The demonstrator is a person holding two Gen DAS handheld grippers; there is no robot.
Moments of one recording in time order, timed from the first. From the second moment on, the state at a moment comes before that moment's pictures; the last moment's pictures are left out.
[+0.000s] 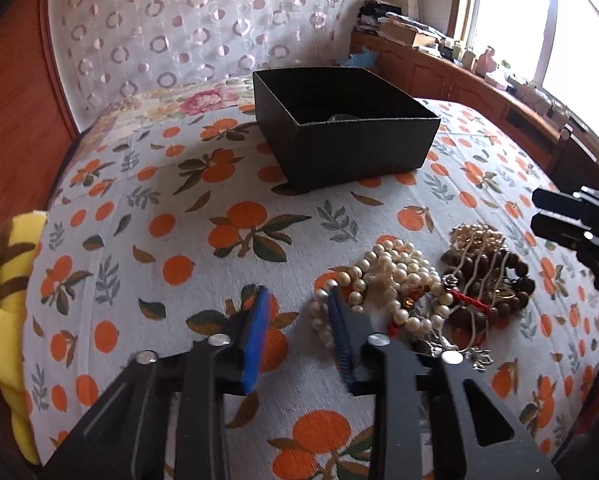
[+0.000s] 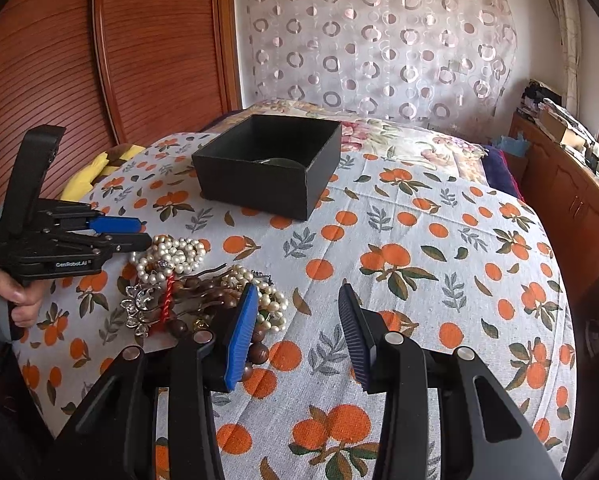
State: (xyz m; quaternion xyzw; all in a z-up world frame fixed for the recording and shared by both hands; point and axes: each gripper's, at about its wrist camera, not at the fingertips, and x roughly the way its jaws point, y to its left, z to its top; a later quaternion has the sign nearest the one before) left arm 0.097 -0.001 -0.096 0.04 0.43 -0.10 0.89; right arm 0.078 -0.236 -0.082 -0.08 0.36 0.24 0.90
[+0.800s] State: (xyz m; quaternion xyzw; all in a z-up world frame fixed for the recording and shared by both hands) left arm 0.057 0.017 -0.008 0.01 0.31 -0.08 0.95; right arm 0.101 -0.218 -0.100 -0.09 0.39 0.26 0.88
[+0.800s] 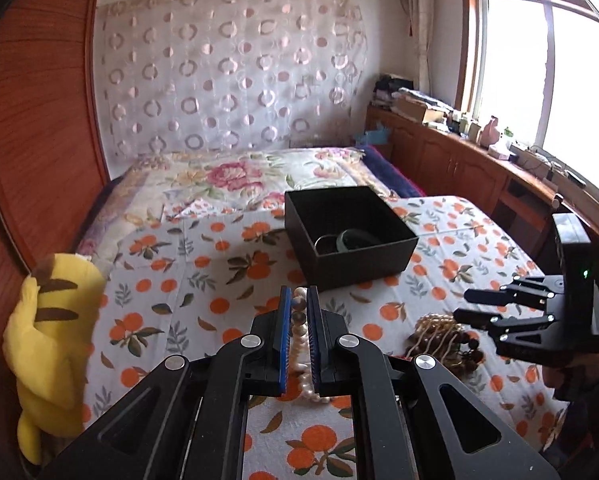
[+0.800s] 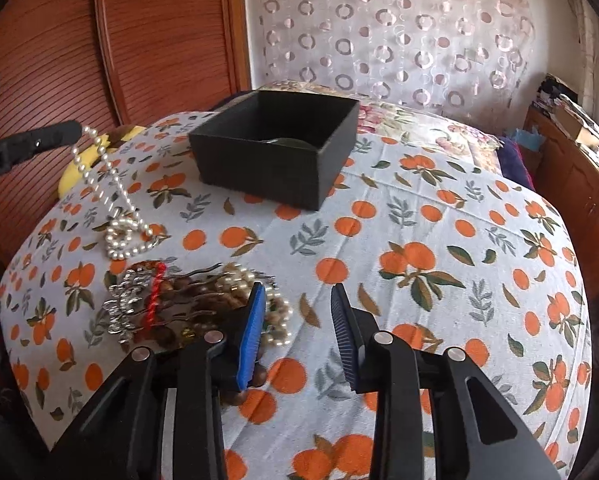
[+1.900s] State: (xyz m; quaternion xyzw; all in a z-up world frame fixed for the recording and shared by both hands) left arm 0.058 0.007 0.020 0.01 0.28 -0.09 0.96; right arm 0.105 -0.225 -0.043 -0.09 0.34 0.28 0.89
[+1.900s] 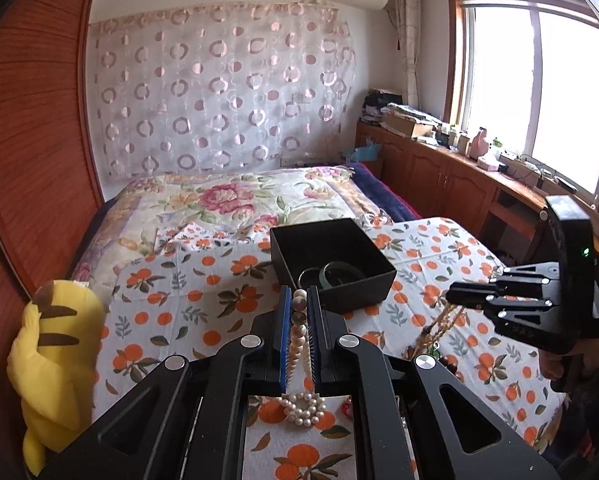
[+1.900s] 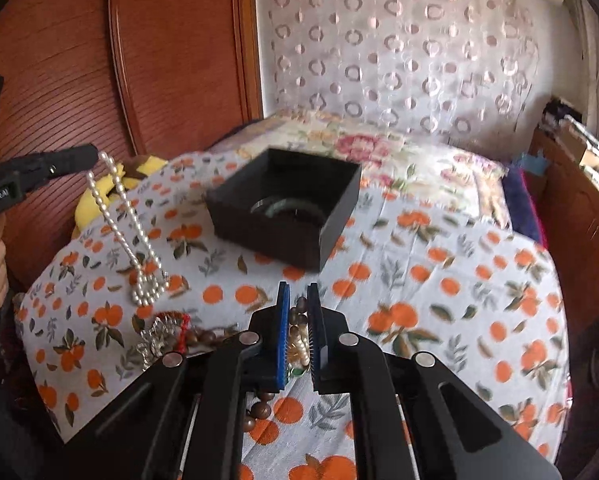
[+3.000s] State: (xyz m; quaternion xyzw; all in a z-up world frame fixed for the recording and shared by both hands) left arm 0.088 -0.014 0.103 0.03 0.22 -0.10 0.97; right arm 0.109 -0.234 0.068 -0.10 0.23 0.27 0.93
